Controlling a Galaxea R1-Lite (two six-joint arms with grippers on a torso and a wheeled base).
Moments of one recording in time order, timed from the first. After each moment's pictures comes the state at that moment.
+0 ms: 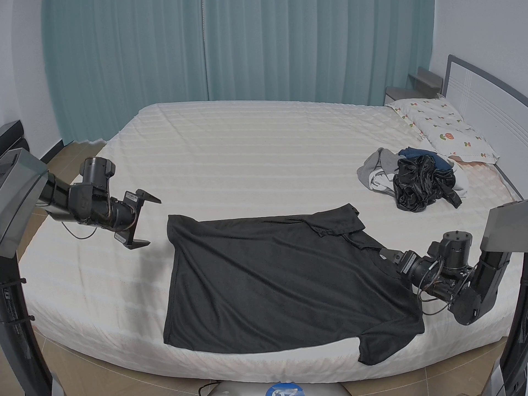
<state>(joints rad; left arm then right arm) 0.05 2.15 -1.26 -0.14 -0.40 -1.21 0.16 2.19 -0.46 -1.32 0.08 0.70</state>
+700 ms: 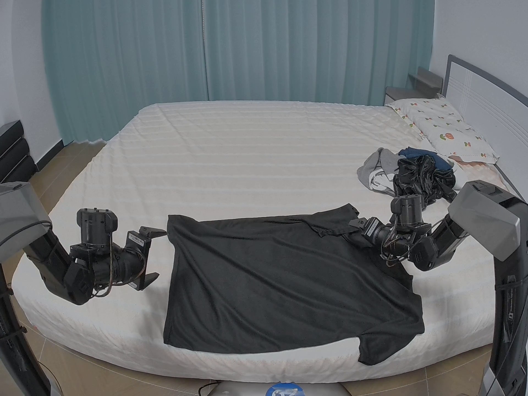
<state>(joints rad) -0.09 2.02 -0.58 -0.90 -0.22 -1.33 0.19 2.42 -1.16 -0.73 0.06 0.72</state>
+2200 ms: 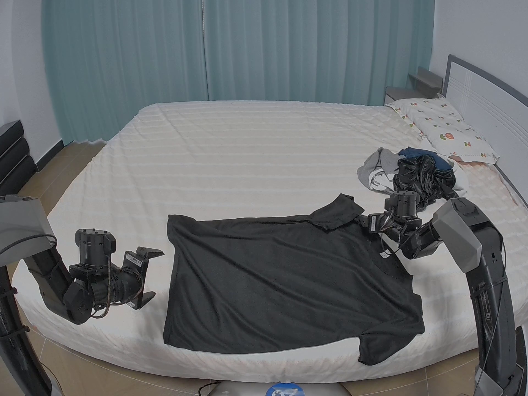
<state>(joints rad) -0.09 2.05 -0.46 -0.98 -0.20 -1.33 0.07 2.75 -1.70 -0.71 -0.10 0.01</state>
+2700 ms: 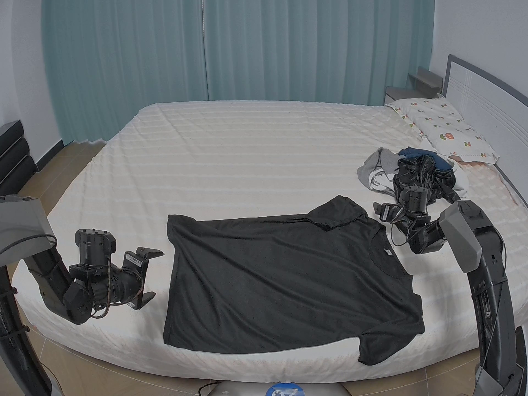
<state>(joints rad) -0.09 2.05 -0.46 -0.98 -0.20 -1.33 0.02 2.77 -1.79 -0.73 -0.11 0.20</state>
